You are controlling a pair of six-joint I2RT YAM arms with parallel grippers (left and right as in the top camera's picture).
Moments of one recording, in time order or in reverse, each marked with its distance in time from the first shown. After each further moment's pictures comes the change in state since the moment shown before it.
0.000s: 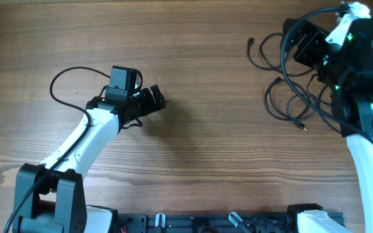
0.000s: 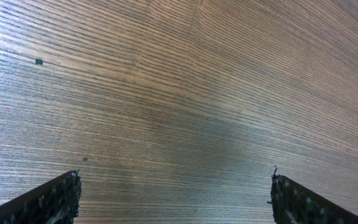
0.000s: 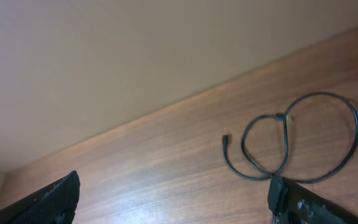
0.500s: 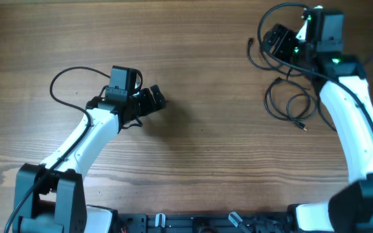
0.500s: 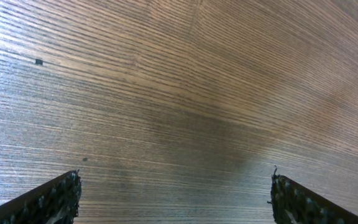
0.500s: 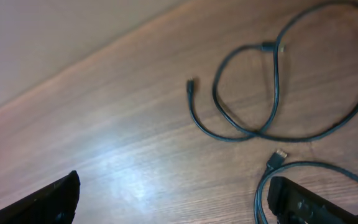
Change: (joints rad) left arm 0.000 0.000 0.000 0.000 0.000 0.000; right arm 0.000 0.336 0.000 0.001 0.000 0.000
